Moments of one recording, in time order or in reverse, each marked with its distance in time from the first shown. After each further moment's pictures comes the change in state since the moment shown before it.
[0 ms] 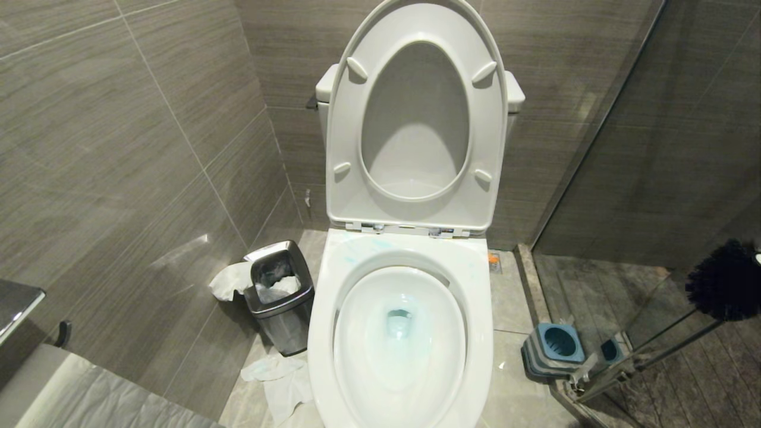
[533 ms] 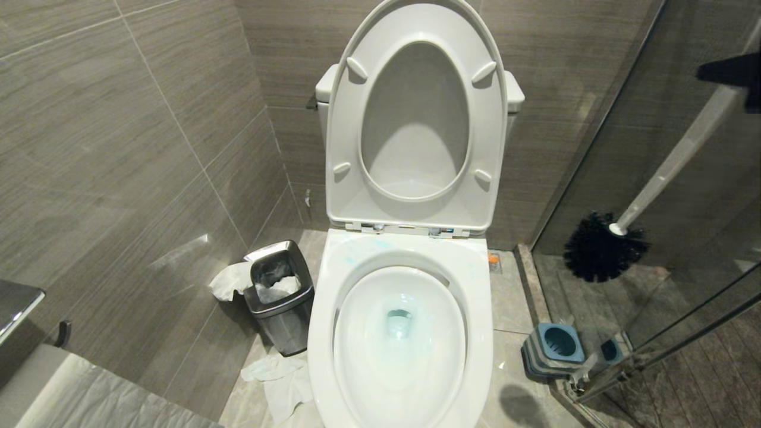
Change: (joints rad) left arm 0.000 0.000 0.000 0.000 0.001 0.000; right arm 0.740 0.213 0.017 -0.247 -0.614 0.056
